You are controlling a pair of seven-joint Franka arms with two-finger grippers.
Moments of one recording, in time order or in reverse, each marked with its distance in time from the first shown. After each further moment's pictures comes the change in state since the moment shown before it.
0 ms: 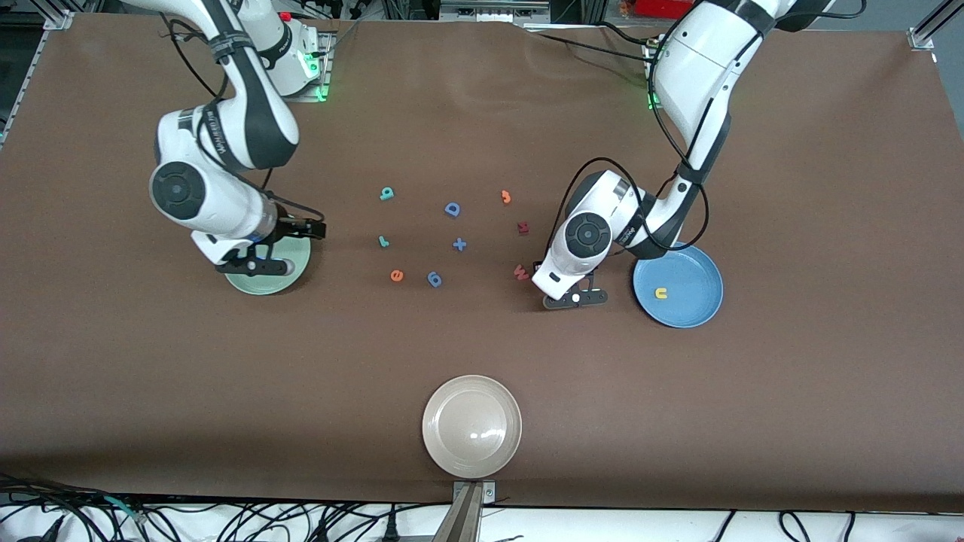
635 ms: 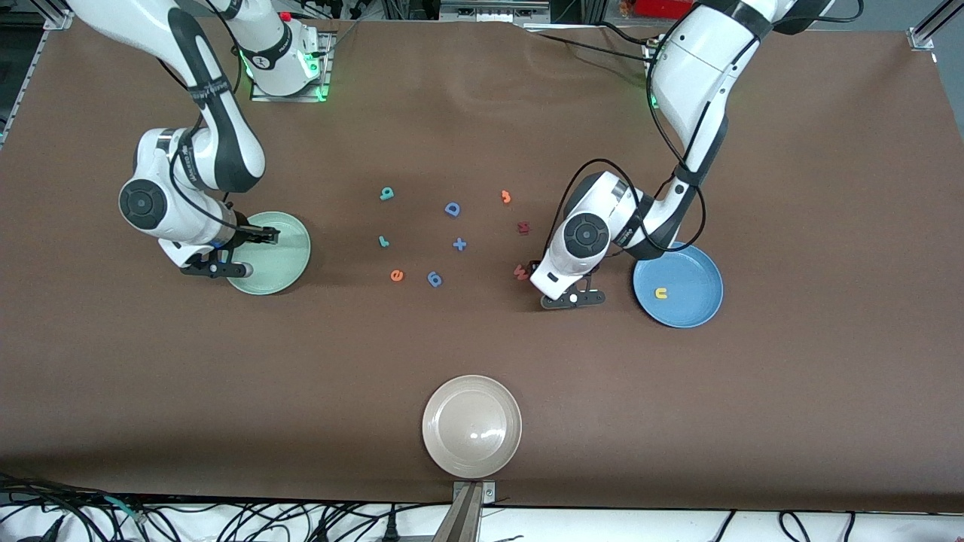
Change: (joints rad) left arm -0.002 0.011 -0.003 0.000 0.000 0.020 0.008; right arm -0.021 0.000 -0.178 -0.196 0.000 0.156 -0.262
